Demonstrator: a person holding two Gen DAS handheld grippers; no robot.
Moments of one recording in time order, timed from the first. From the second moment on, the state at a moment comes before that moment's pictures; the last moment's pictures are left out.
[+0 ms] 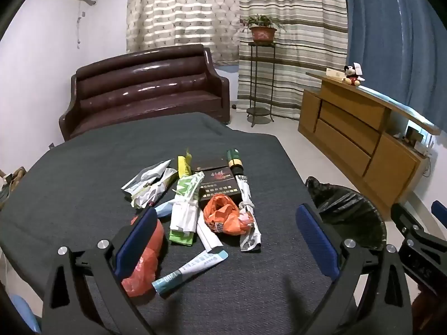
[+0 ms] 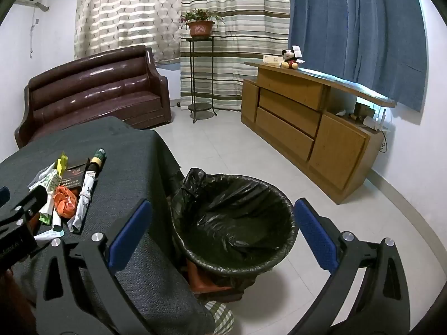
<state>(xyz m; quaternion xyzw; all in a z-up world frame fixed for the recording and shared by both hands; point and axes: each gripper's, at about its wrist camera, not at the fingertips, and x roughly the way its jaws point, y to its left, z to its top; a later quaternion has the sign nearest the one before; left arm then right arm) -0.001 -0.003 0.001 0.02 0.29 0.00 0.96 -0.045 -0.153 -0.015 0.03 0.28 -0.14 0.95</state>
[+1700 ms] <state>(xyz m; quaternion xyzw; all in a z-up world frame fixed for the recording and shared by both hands) 0.006 0.012 -0.012 0.01 0.30 0.00 0.95 -0.045 -0.153 -0.016 0.03 0.28 -0.14 0.95</state>
